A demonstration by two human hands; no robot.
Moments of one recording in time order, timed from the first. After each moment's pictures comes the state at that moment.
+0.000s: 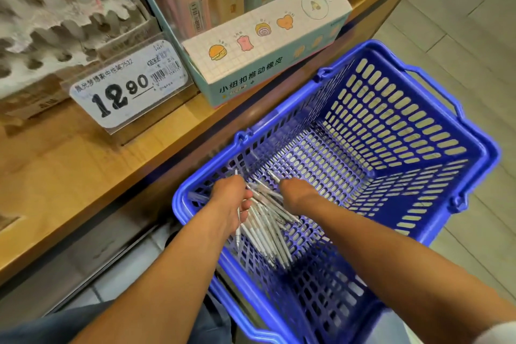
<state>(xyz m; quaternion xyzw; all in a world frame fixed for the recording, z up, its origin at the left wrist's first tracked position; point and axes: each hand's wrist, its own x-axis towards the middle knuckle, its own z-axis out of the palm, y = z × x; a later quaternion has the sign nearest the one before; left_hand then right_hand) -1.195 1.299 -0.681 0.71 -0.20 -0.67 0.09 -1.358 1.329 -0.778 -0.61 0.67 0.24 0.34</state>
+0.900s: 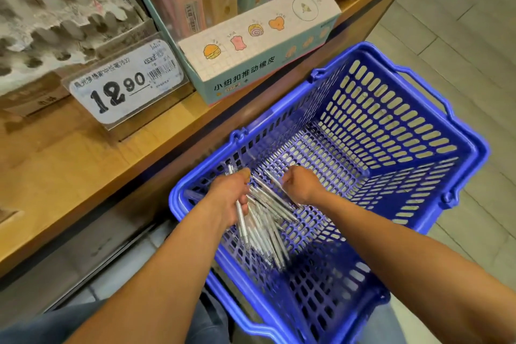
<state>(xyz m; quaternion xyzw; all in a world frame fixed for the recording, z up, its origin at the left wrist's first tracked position) -1.196 1.296 -0.691 0.67 -0.17 -0.72 0.12 -1.374 1.327 -0.739 -0.48 0.76 0.02 0.43</state>
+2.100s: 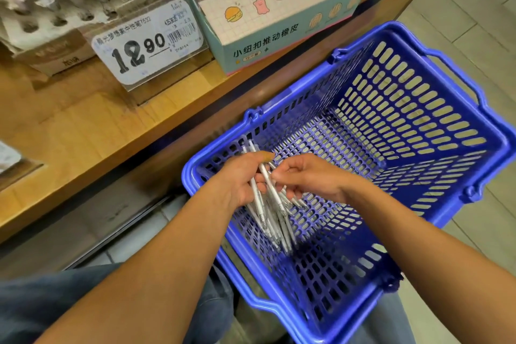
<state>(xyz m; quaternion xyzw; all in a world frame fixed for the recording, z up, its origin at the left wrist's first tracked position) -1.197 1.302 -0.681 0.61 -0.14 -0.77 0.12 -1.353 1.345 -0.679 -0.37 0.56 -0.18 0.72</state>
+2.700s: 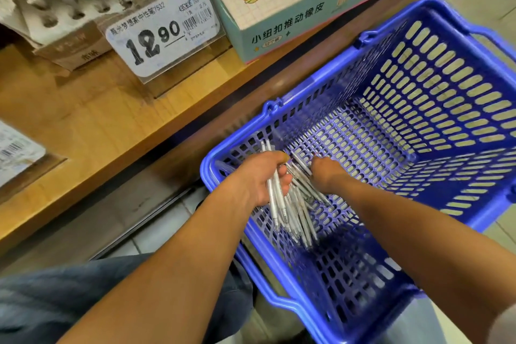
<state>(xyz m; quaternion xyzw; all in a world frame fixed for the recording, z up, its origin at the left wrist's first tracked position) -1.193 1.309 -0.671 0.64 -0.14 -0.76 0.06 -1.363 1.334 -0.798 -0.59 0.69 0.23 0.34</state>
